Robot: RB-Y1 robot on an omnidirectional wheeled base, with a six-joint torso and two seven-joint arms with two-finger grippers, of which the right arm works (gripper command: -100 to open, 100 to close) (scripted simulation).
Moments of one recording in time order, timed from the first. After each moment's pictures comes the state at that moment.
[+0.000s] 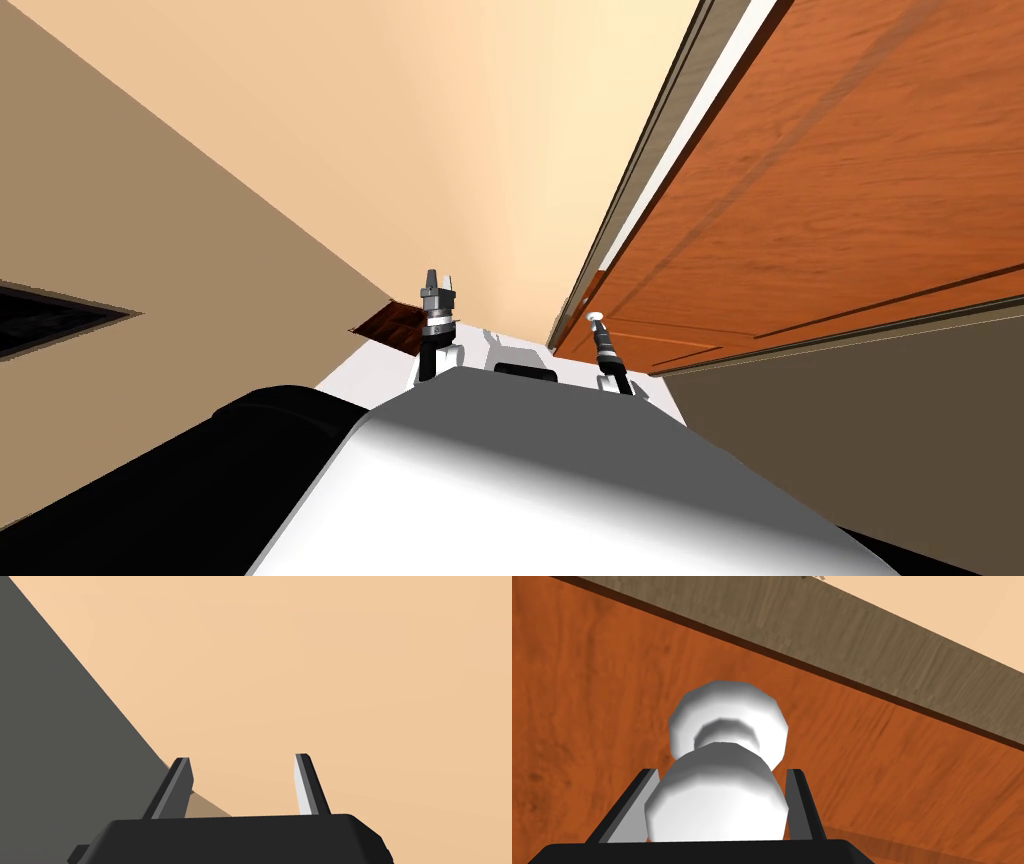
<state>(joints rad) -0.06 -0.29 0.01 -0.62 -0.09 -0.91 0.11</state>
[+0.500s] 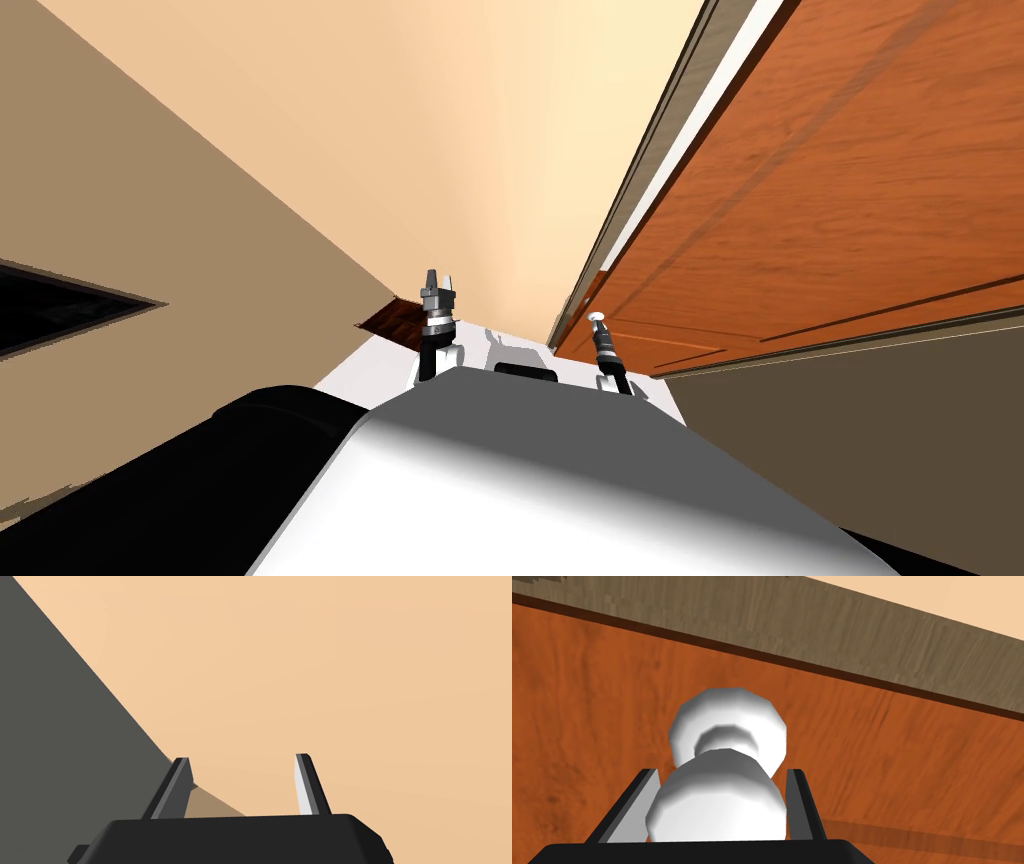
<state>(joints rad) -0.05 -0.28 0.02 -0.64 -0.12 -0.90 0.01</state>
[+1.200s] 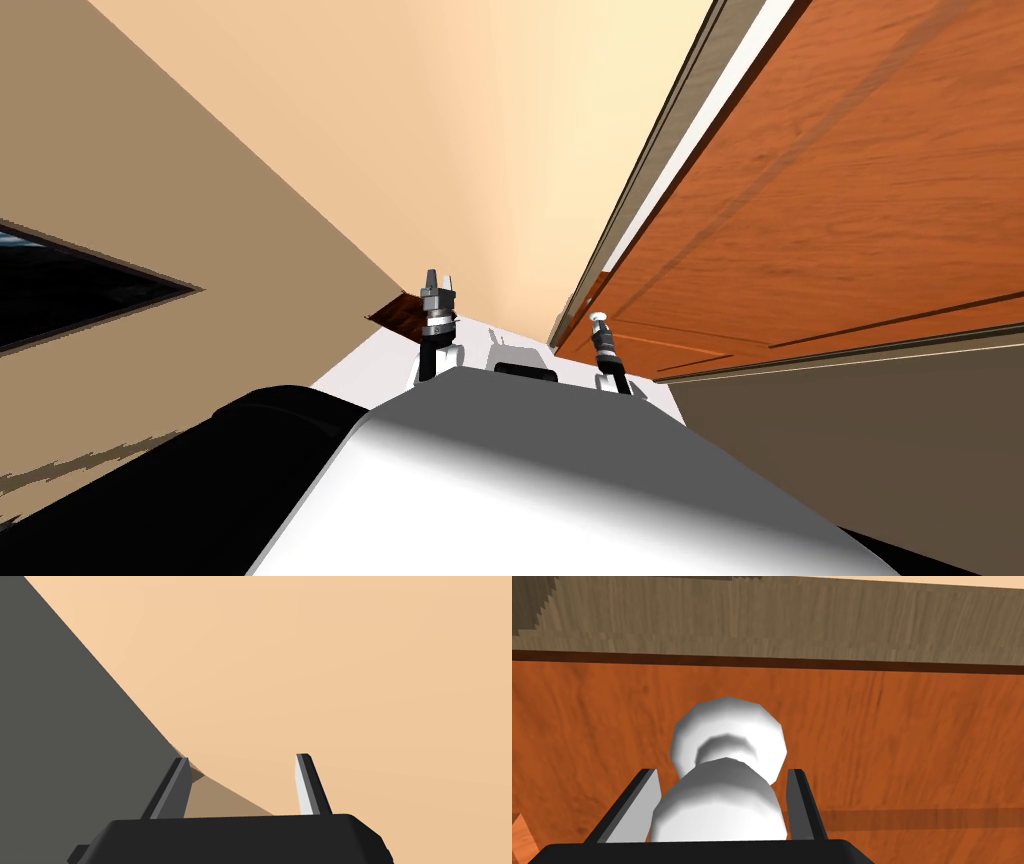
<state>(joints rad) -0.06 -0.28 0.04 -0.63 -0.17 -0.89 -0.15</state>
